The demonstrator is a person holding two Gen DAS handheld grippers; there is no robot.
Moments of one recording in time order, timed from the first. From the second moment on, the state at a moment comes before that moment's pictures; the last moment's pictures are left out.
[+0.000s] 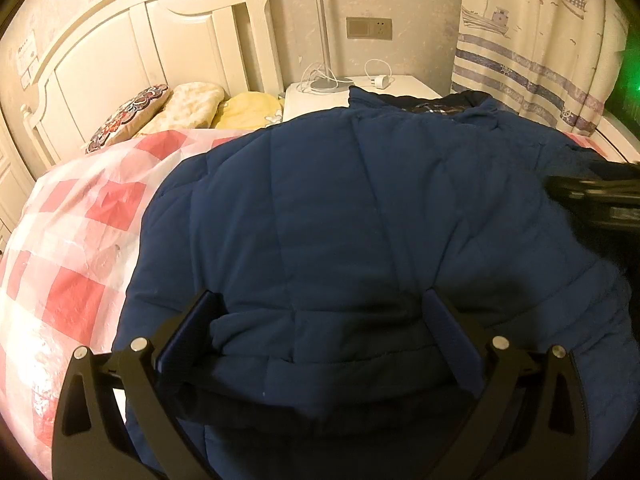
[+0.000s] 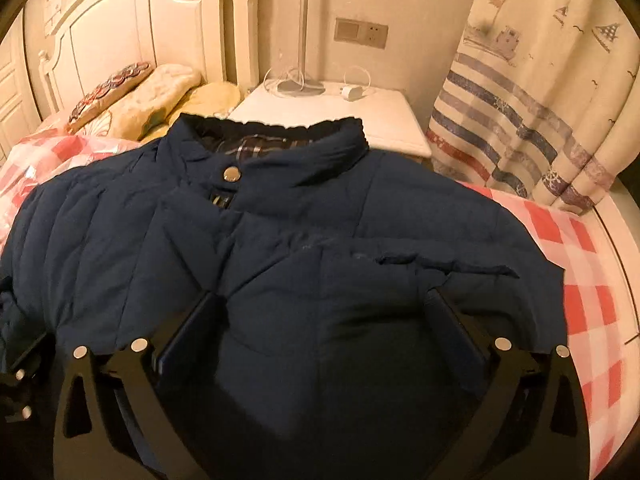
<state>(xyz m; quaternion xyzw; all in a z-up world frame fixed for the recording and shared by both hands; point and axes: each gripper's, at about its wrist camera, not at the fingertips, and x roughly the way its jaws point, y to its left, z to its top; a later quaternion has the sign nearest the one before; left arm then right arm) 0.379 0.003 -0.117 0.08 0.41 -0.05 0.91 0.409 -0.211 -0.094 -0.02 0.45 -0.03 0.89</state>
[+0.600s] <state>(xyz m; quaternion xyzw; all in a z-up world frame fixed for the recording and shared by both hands) 0.369 0.000 -0.111 0.08 0.41 -0.04 0.91 0.271 -0.196 -0.082 -0.01 0.46 0.07 0.89</state>
